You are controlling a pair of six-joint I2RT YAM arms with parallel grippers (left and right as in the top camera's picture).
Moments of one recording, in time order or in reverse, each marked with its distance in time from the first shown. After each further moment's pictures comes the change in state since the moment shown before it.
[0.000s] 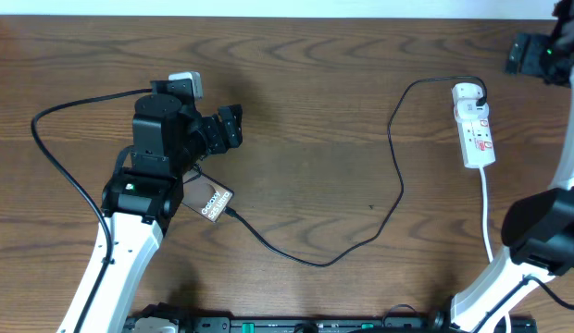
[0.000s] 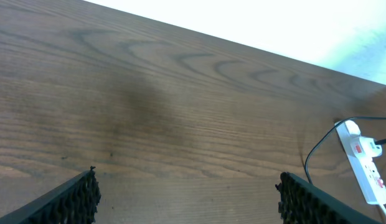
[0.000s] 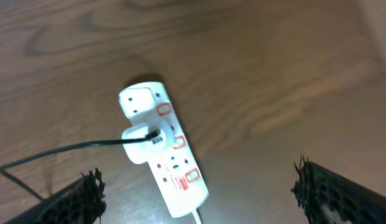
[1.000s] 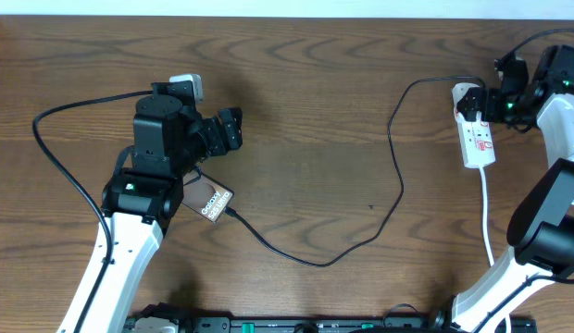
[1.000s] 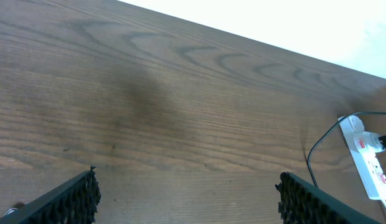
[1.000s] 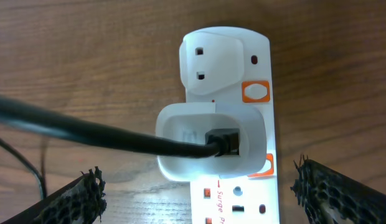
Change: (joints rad) left arm 0.000 0.000 0.000 -0.027 0.000 0.000; right arm -0.039 0.000 -0.592 0.512 -0.365 -0.226
